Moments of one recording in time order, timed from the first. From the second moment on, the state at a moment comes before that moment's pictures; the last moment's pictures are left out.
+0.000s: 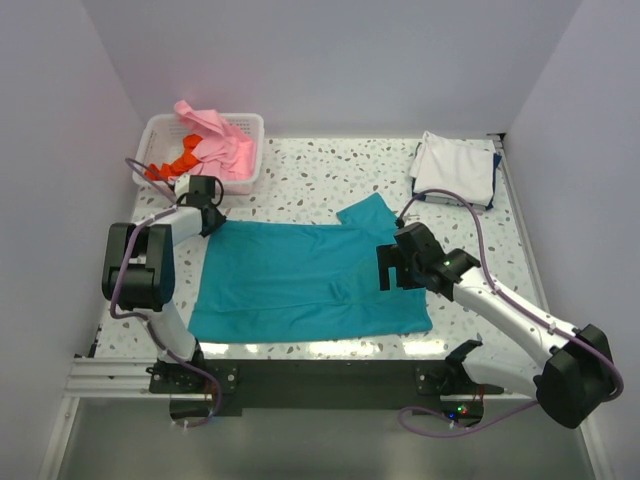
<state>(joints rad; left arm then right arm) -0.03 1.79 1.00 -0.16 -0.32 -0.69 0.60 1.11 0.76 -0.66 0.22 0.43</state>
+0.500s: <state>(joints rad) -0.03 1.78 1.01 -0.11 -0.30 -0.70 0.60 1.13 0.76 -0.65 0.22 0.43</state>
